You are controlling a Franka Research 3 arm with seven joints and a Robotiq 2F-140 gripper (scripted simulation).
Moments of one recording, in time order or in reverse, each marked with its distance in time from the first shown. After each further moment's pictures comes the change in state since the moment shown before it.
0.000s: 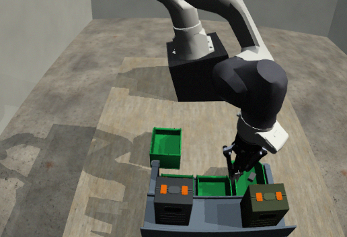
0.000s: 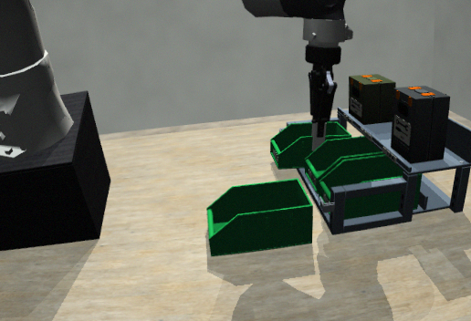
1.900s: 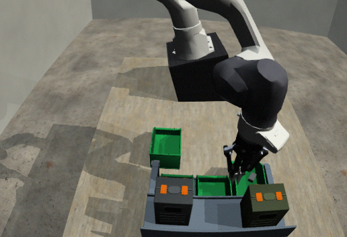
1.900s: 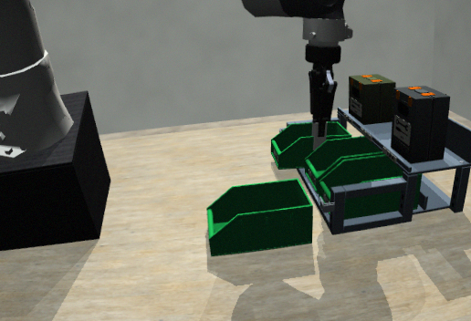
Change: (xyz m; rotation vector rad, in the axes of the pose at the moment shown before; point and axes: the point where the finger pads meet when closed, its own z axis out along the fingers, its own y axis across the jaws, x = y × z) arm 0.002 -0.002 -0.001 0.003 0.009 0.002
